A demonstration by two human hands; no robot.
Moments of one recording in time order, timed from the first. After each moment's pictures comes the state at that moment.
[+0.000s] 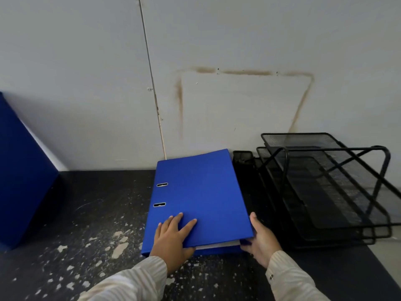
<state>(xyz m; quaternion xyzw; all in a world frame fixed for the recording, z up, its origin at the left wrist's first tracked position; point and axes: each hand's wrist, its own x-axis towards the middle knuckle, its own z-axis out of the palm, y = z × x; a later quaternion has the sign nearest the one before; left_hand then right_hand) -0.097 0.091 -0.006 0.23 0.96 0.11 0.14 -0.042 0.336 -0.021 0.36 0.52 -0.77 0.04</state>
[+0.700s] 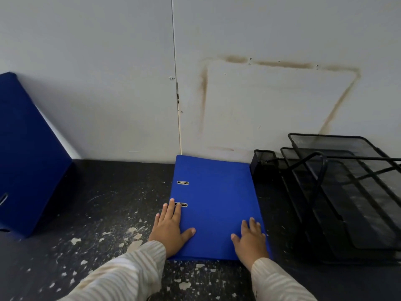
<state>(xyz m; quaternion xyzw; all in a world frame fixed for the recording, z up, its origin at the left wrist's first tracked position) -0.154 0.057 -0.024 0.12 0.96 0.16 0.17 -0.082 0.270 -0.031 0.25 0.94 -0.19 0.17</state>
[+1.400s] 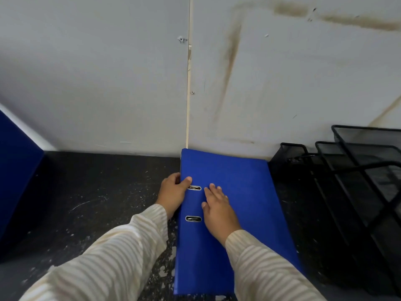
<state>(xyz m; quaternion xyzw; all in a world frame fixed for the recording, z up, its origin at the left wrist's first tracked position) -0.306 0.066 -0.046 -0.08 0.78 0.59 0.20 -0.221 0.189 -0.032 0.09 0.95 -0.28 0.12</state>
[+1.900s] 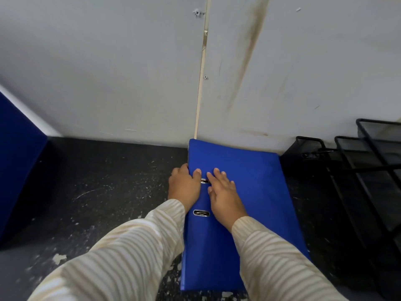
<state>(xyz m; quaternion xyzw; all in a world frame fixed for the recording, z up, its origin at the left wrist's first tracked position) -0.305 0.081 -0.050 -0.07 0.87 0.46 0.15 -0.241 0.190 -0.045 0.07 0.95 -0.29 0.08</state>
